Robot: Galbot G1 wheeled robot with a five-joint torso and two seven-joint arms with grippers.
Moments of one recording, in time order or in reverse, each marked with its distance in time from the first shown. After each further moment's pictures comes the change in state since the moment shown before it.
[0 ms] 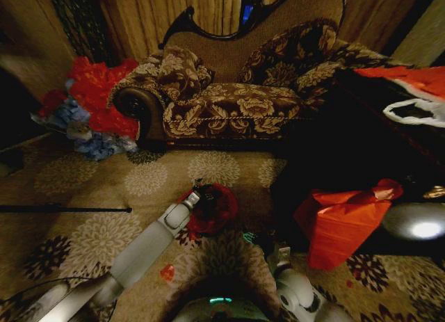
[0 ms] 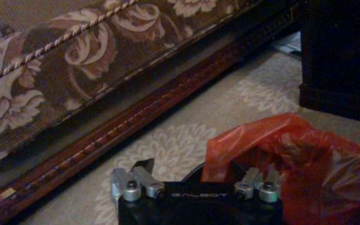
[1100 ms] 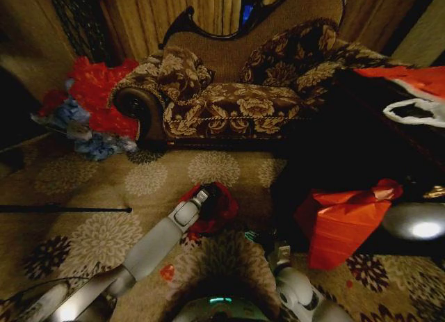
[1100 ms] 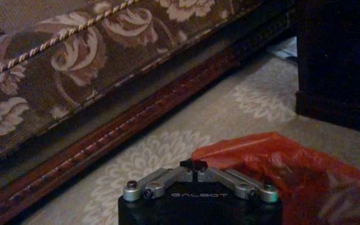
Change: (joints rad) left arm -0.062 -0.049 0.047 0.062 -0.015 -0.006 -0.012; right arm 0.014 0.017 0.004 -0.023 -0.005 0.000 0.011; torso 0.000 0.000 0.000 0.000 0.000
